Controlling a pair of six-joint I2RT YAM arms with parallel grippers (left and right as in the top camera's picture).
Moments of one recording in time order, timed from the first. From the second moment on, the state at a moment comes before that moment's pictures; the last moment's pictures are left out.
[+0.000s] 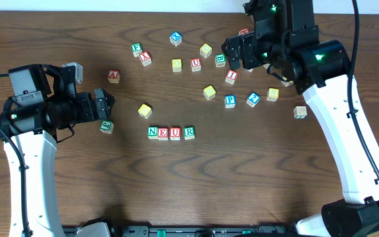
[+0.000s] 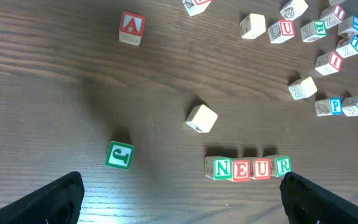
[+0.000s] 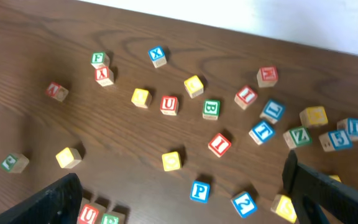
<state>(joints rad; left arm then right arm) 0.28 1.31 1.18 -0.92 0.44 0.06 0.33 1.67 1.82 -0.92 -0.12 0.07</state>
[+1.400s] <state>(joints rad) 0.28 1.31 1.18 -0.91 0.44 0.06 0.39 2.10 2.05 -1.11 0.27 0.80</state>
